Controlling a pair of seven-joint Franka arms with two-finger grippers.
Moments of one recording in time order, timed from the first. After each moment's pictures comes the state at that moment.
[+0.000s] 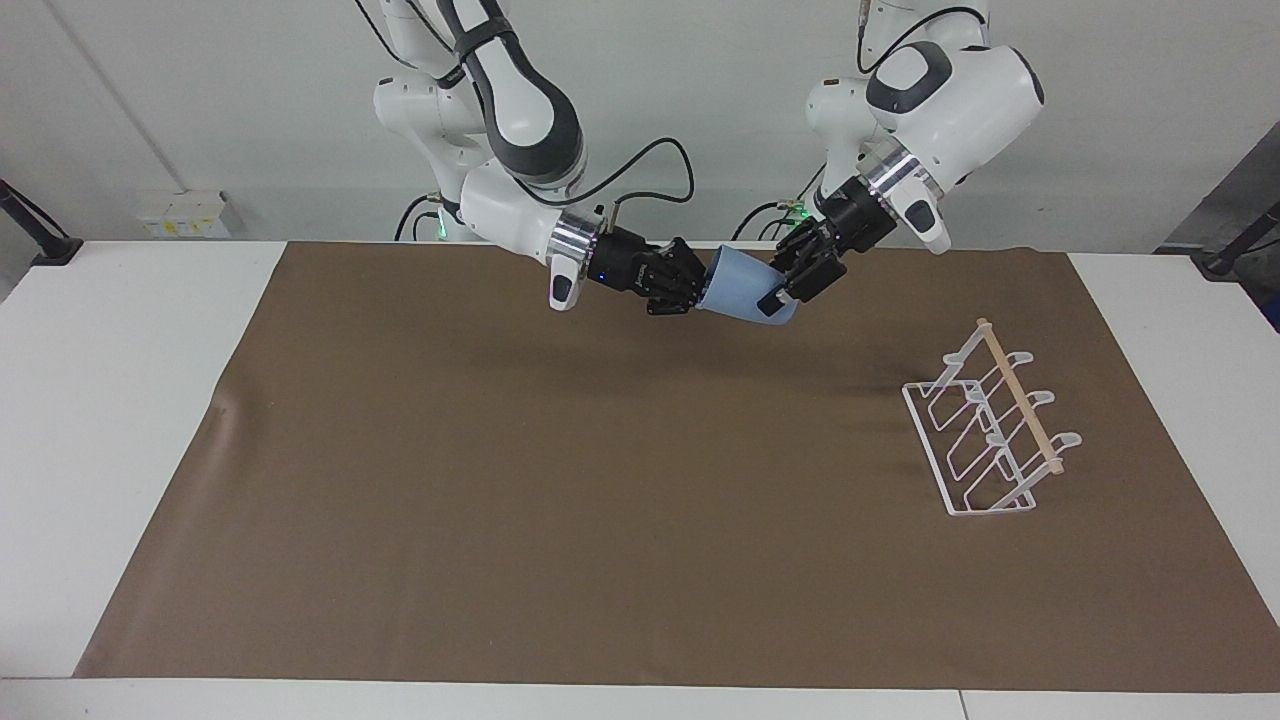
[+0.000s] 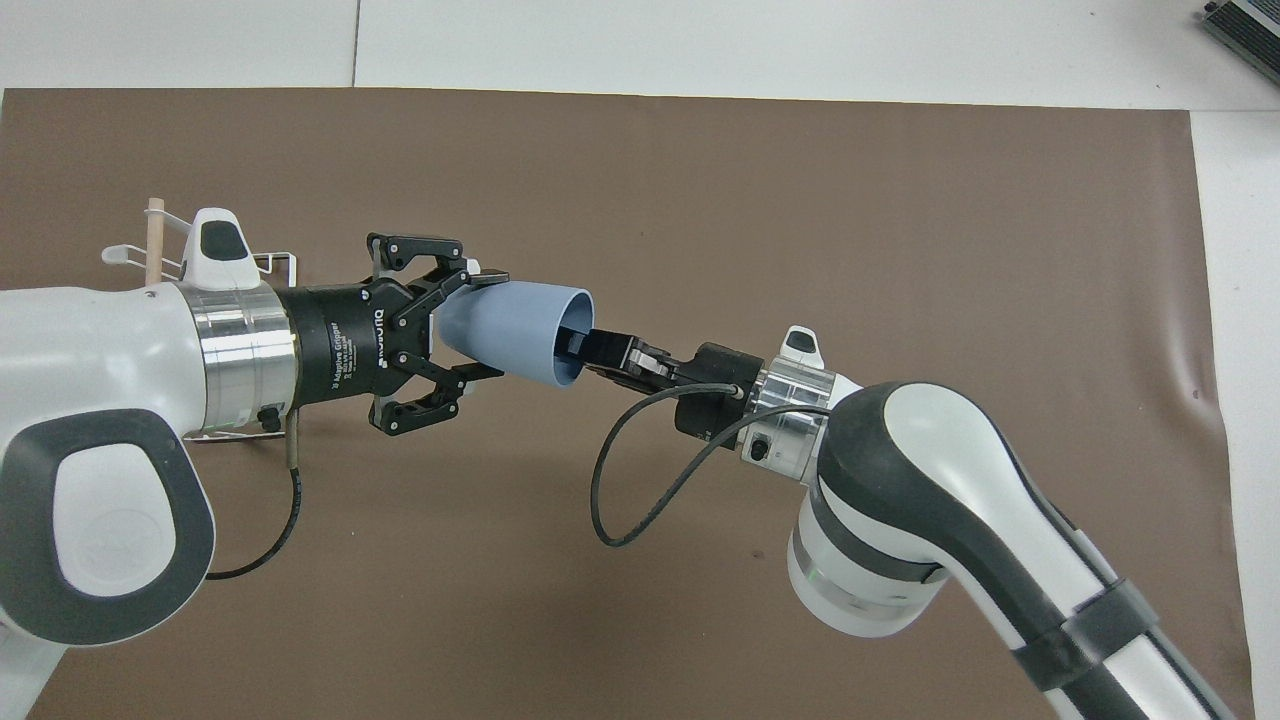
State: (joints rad) left arm -0.25 -0.15 -0.12 -2.03 -0.86 2.26 -1.19; right arm 0.06 0.05 0.50 -2.07 1.93 2.46 -0.65
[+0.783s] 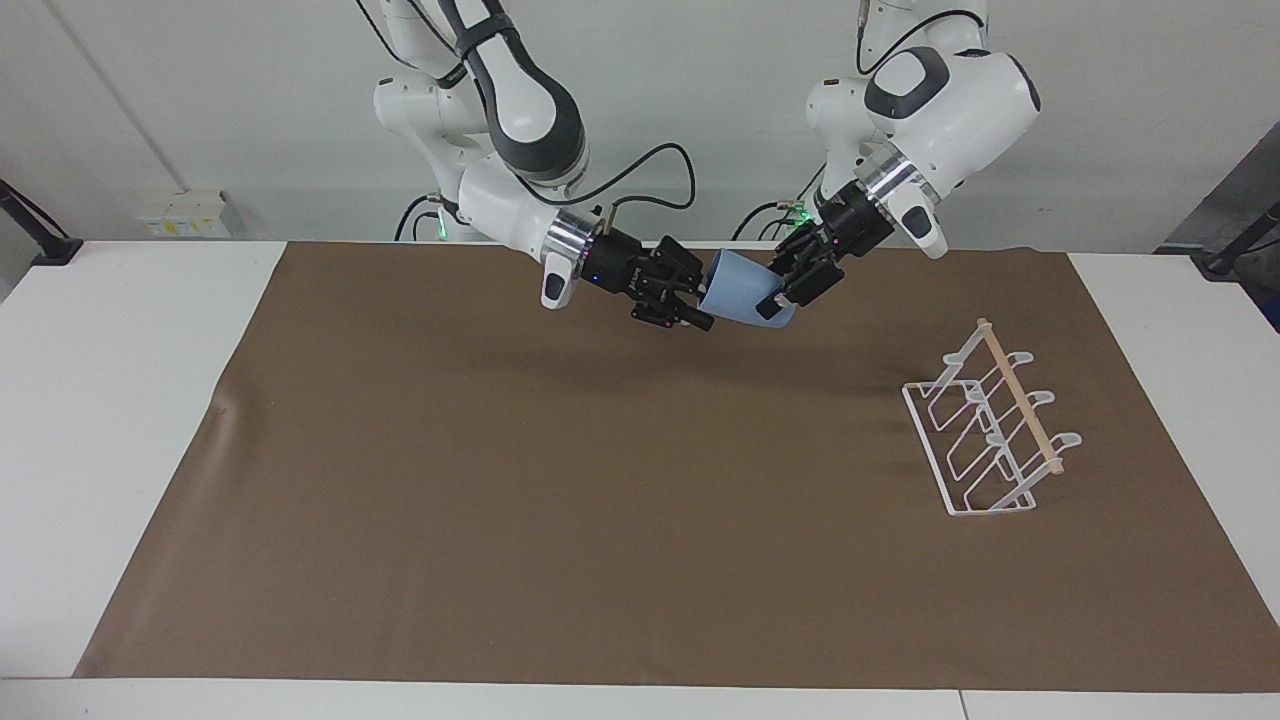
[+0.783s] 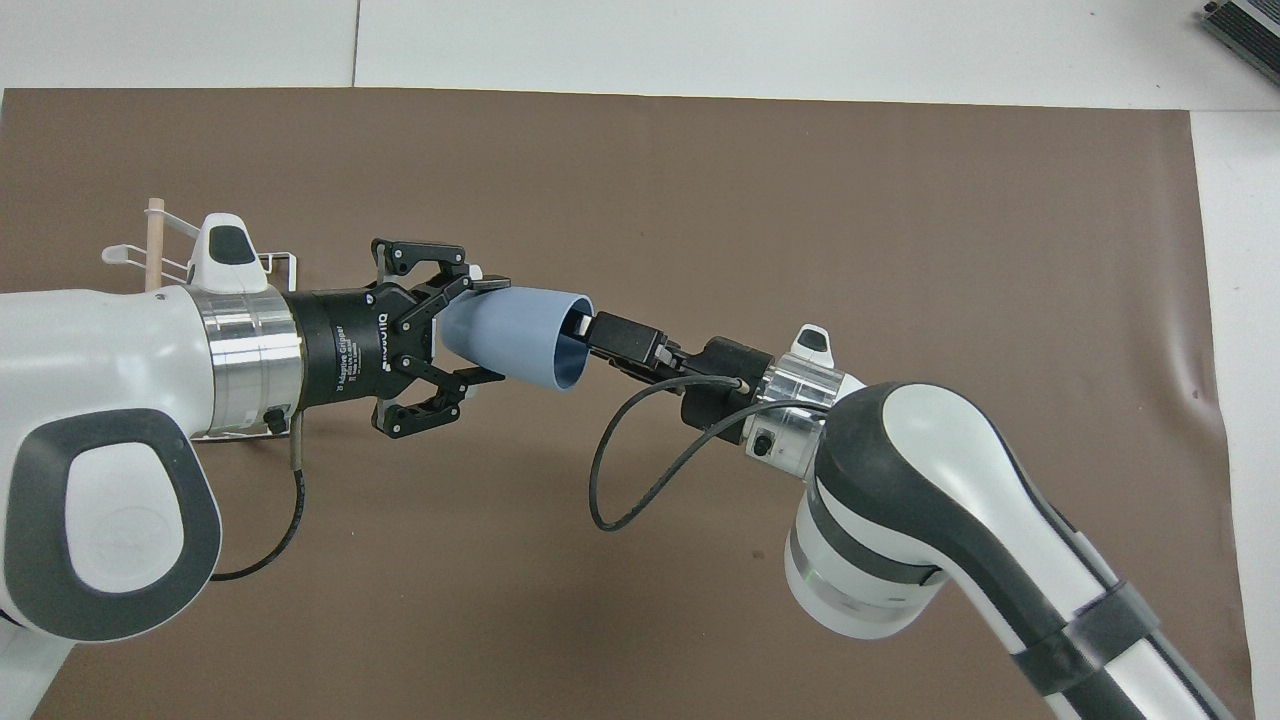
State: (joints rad) left arm -0.25 -0.15 -0.12 -2.04 -0.86 2.26 -1.19; right arm 0.06 0.05 0.51 -2.06 1.93 2.54 -0.65
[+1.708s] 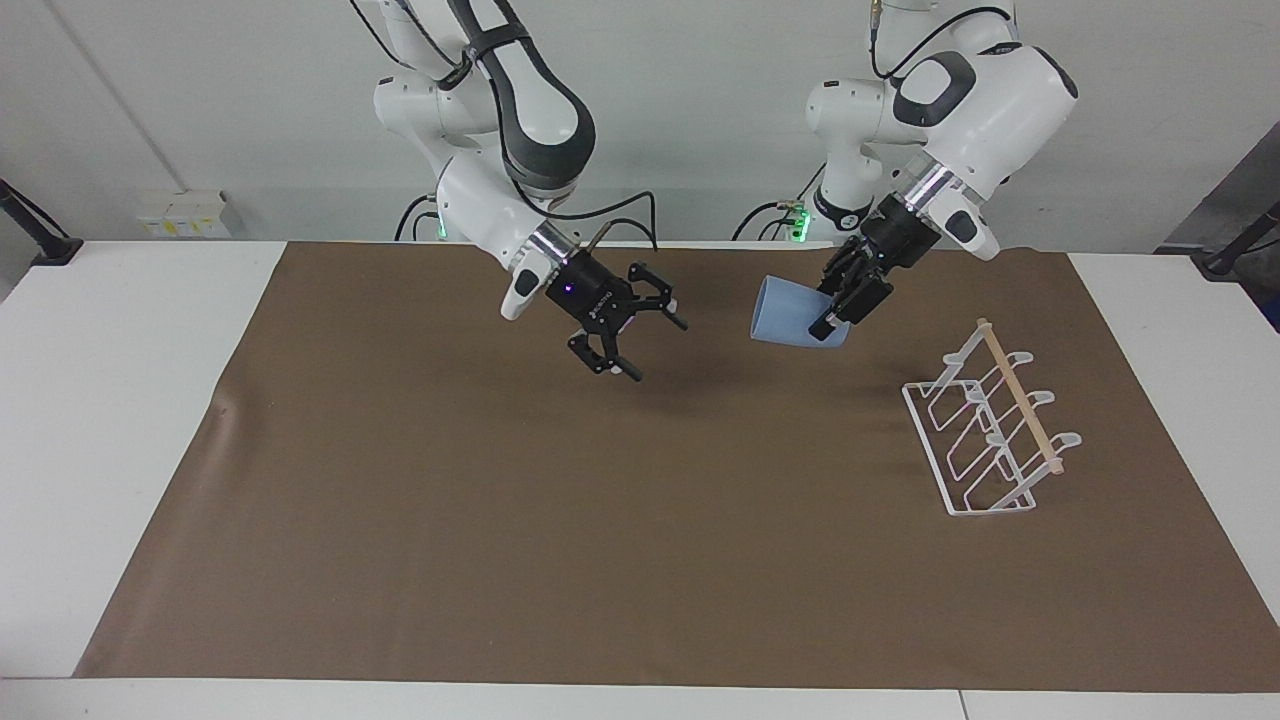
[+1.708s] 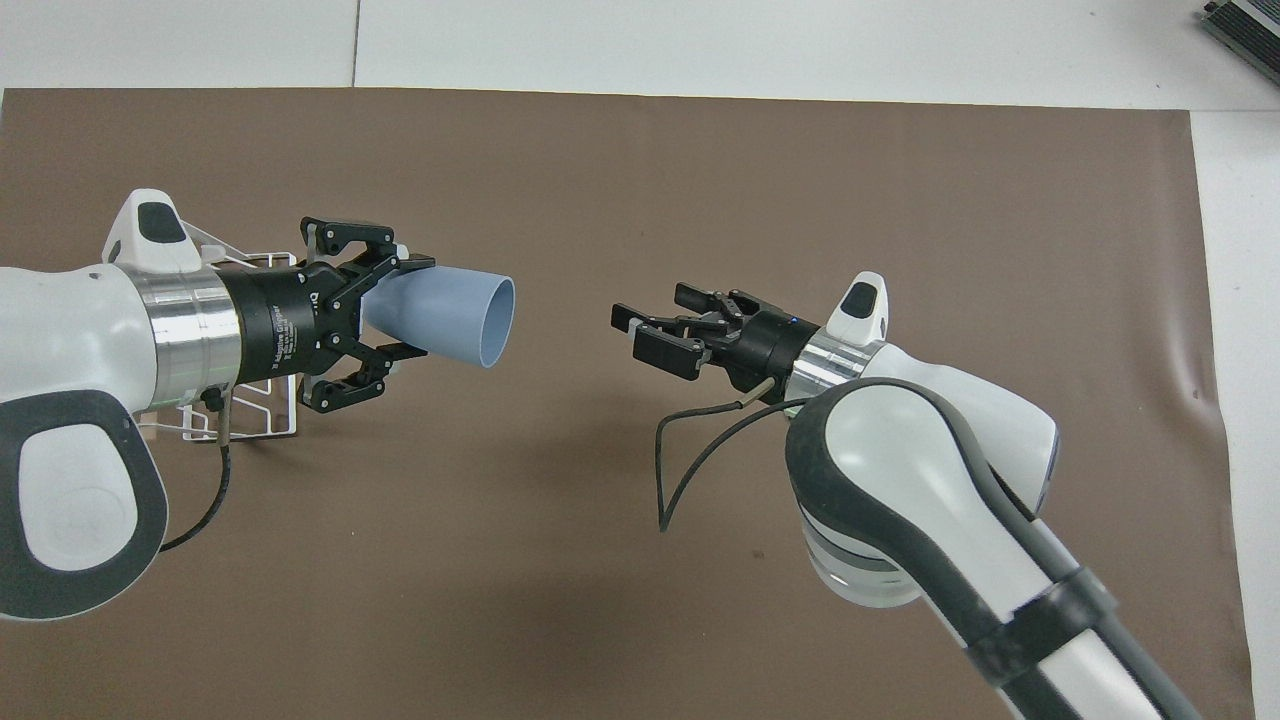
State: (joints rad) left arm -0.19 -0.15 -0.11 -2.03 -0.61 2.26 -1.19; right arm 0.04 0.10 0.48 -2.06 1.43 2.79 -1.01
